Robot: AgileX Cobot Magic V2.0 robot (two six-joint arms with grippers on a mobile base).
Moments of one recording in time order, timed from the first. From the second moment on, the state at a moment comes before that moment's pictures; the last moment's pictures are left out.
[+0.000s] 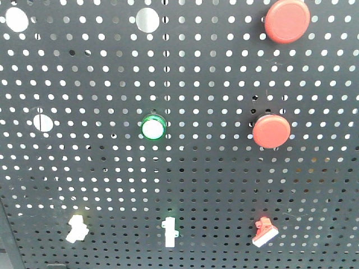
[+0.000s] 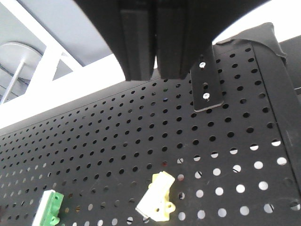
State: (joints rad) left arm -0.39 0.44 -0.25 -0.81 0.19 0.78; right arm 0.39 0.22 -0.30 1.26 -0.09 -1.07
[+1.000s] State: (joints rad) left arm -0.10 -0.01 0.03 -0.02 0.18 -0.07; right arm 0.39 0.22 -0.30 1.26 -0.09 -1.07
